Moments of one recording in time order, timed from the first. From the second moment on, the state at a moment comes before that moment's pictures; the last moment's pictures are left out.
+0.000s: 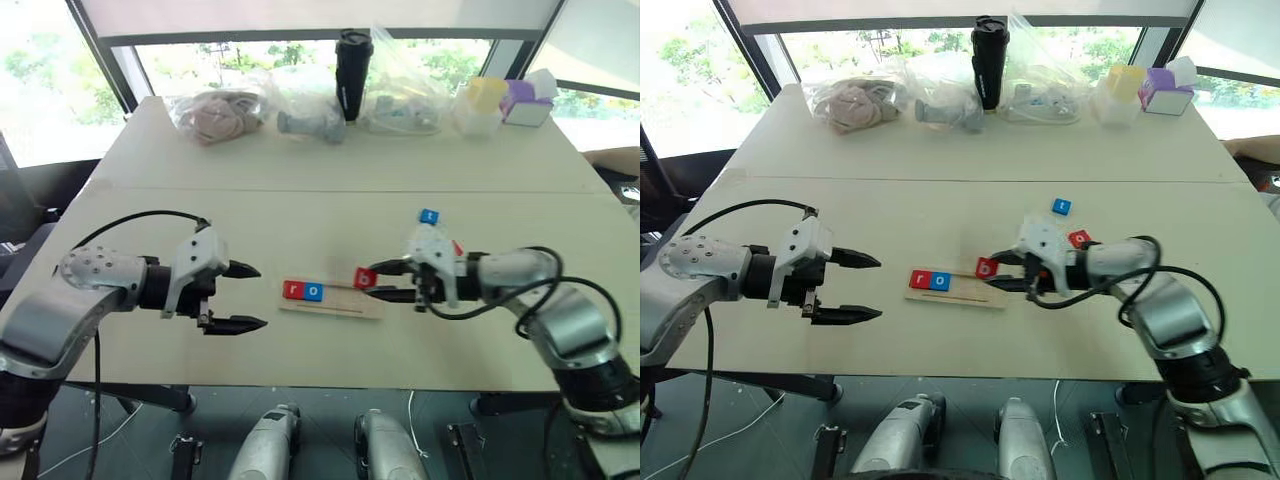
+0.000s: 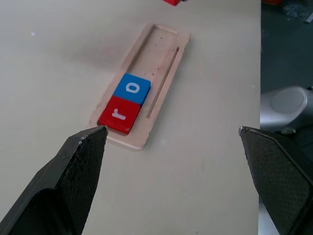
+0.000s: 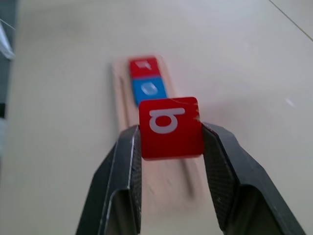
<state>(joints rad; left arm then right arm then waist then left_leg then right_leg) -0.33 0.98 -0.03 -0.38 -0.52 0.64 -1.16 -0.47 -0.66 0.22 -0.32 0.31 0.65 1.00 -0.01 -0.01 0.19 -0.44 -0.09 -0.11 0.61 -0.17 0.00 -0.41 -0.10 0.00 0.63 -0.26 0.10</state>
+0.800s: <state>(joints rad) -0.28 0.95 -0.03 -0.40 -0.51 0.64 -1.10 -0.54 -0.58 0.38 -0.10 0.16 0.57 0.99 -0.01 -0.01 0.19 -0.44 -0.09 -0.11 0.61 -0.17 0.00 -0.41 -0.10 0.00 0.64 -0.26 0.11</state>
